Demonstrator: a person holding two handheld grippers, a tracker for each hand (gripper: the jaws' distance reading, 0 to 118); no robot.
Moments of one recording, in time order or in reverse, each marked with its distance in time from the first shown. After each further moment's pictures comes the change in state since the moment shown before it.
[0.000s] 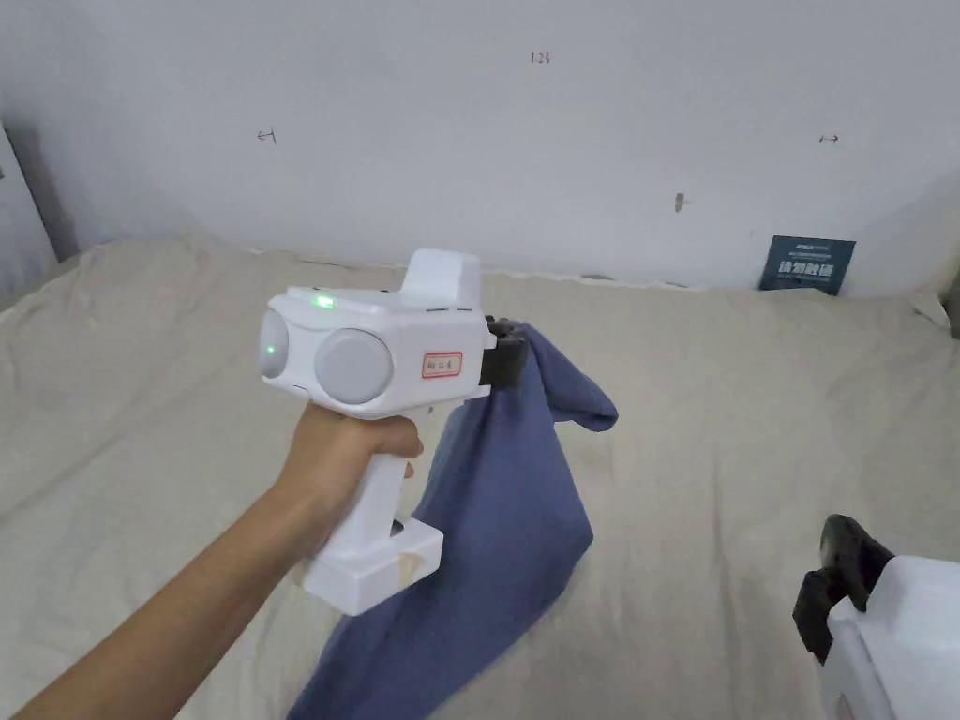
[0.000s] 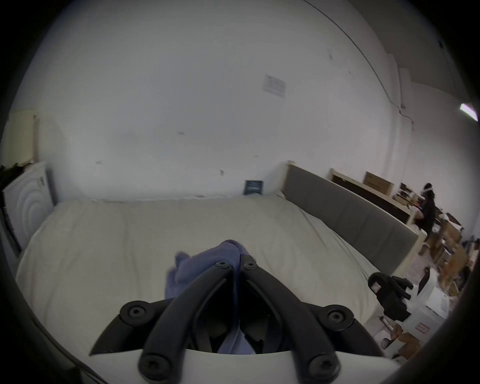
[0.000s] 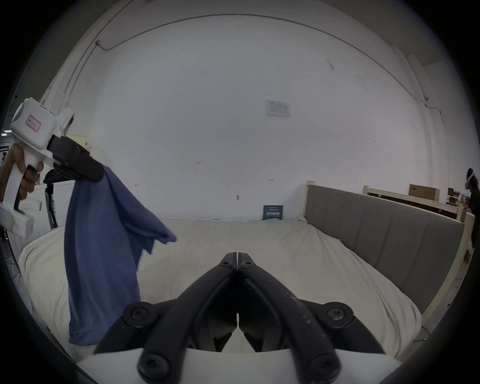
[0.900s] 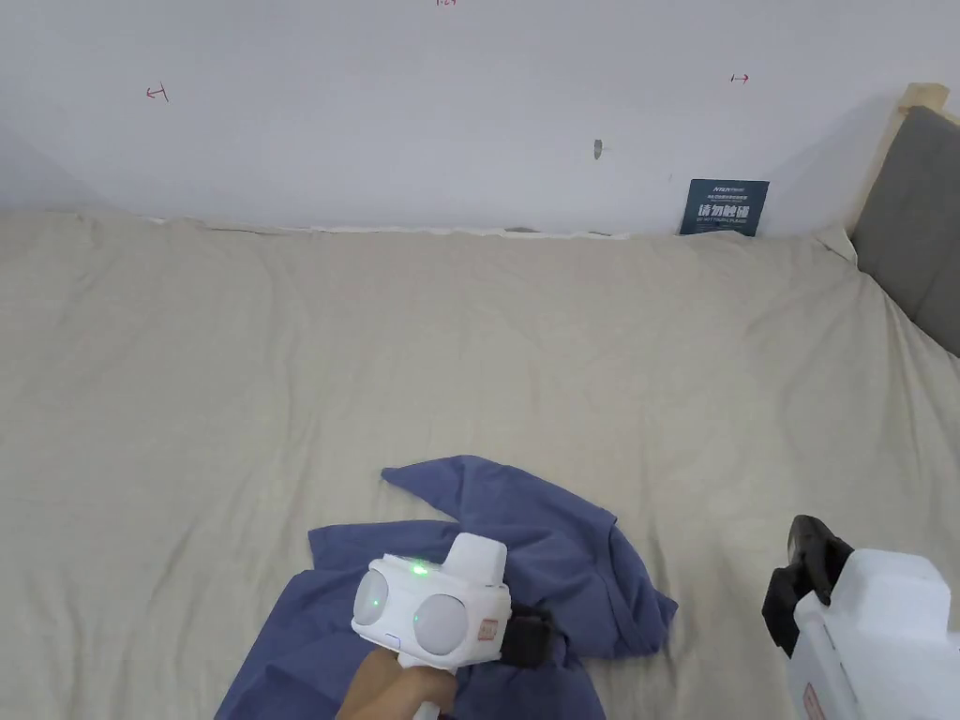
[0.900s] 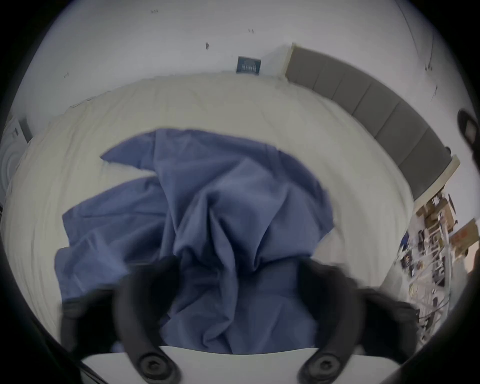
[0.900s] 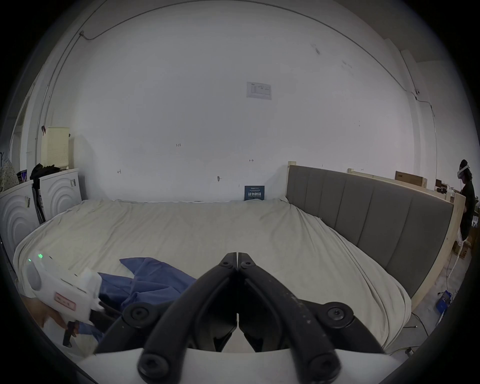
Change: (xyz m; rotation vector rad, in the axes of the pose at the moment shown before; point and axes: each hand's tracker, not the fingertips) left arm 0.048 -0.215 -0.109 -0.470 0.028 0.065; right arm 0.026 -0.029 0.003 -0.099 -0.069 -0.022
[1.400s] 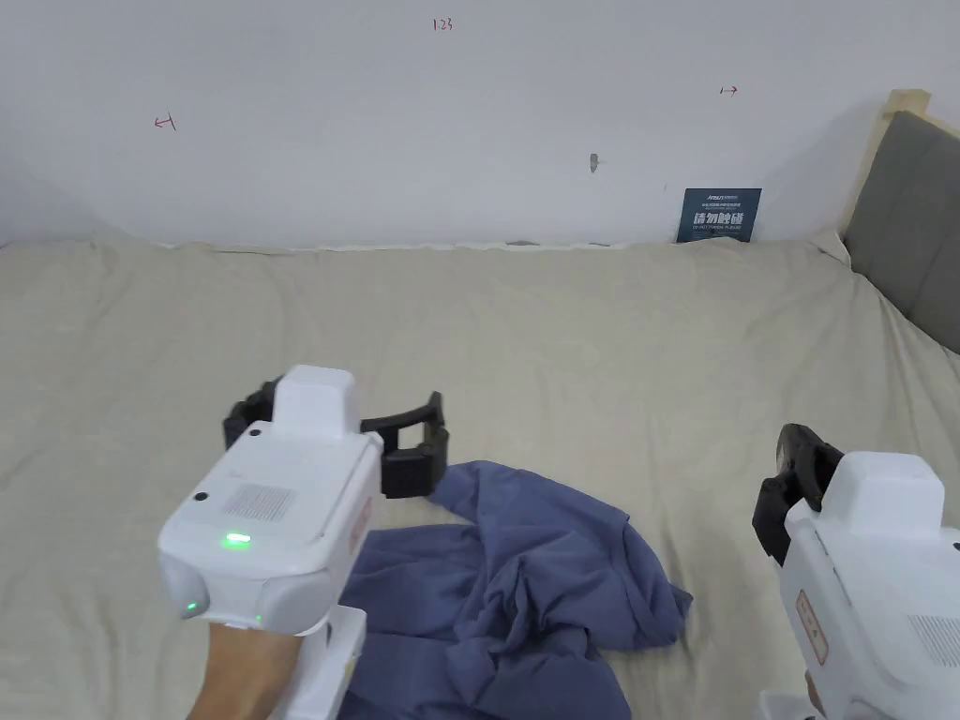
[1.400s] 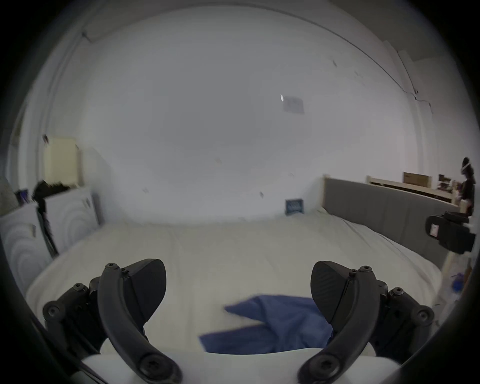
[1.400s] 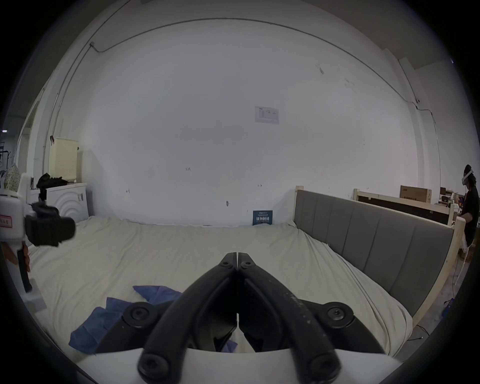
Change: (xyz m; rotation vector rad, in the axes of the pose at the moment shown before) left arm -0.050 0.024 0.187 0.800 0.406 -0.090; right arm -0.025 0.051 0.014 0.130 0.034 0.007
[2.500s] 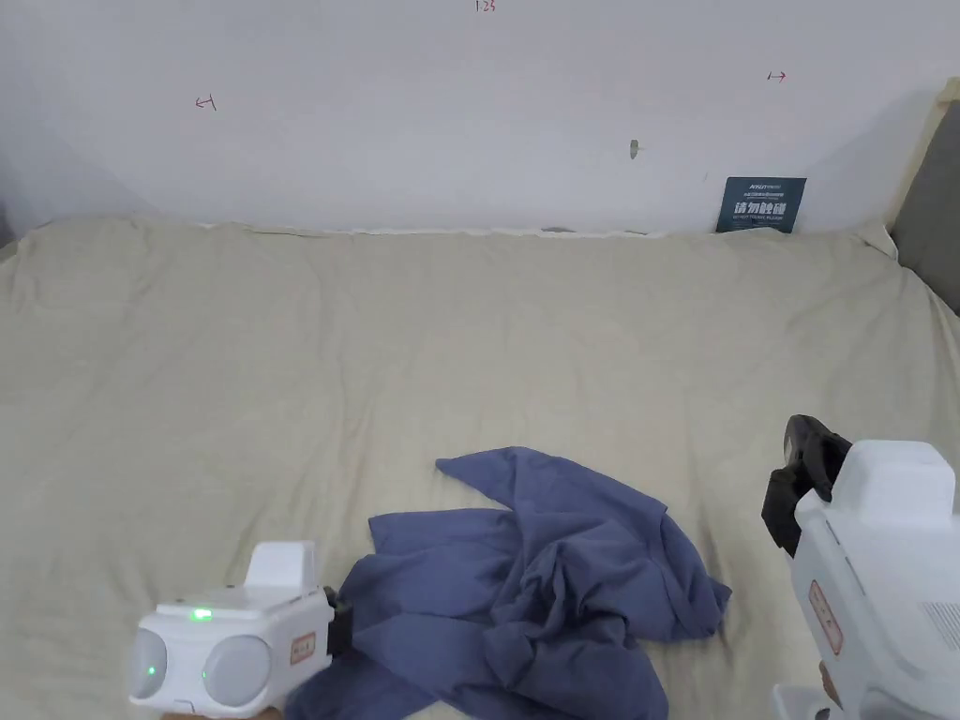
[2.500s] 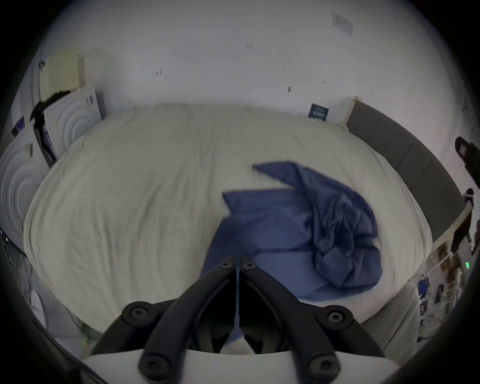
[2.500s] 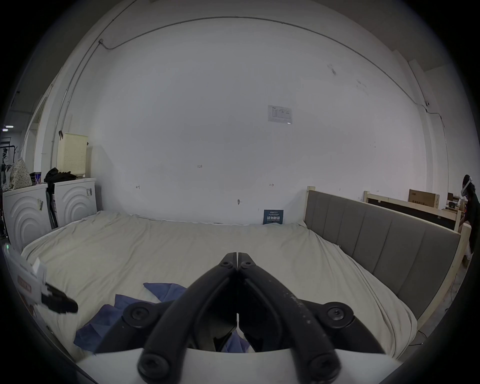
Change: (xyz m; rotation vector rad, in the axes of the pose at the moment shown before) left arm -0.062 -0.146 0.004 -0.745 -0.056 0.197; right arm -0.022 -0.005 -0.007 -0.020 0.054 0.028
